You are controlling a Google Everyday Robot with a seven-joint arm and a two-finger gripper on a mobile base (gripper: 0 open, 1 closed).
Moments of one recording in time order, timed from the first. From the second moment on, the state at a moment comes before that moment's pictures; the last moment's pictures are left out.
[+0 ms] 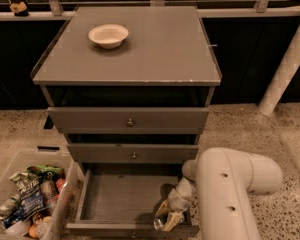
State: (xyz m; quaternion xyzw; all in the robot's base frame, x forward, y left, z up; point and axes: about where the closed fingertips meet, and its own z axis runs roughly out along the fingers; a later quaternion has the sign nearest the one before) arm 0.440 -0.086 0.244 -0.74 0.53 0.41 0.10
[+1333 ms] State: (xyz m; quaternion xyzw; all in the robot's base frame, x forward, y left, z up) arm 0.462 -0.081 0.272 -0.78 0.50 0.35 0.13
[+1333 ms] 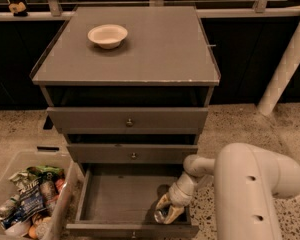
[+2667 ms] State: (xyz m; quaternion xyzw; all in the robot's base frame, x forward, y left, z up) arm 0.453 -0.073 0.282 -0.82 0.49 0.27 0.12
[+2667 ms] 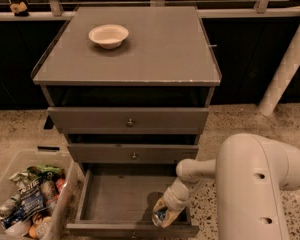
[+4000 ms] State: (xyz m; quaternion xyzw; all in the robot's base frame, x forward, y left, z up) arm 0.440 -0.078 0.269 -0.86 0.47 0.16 0.10
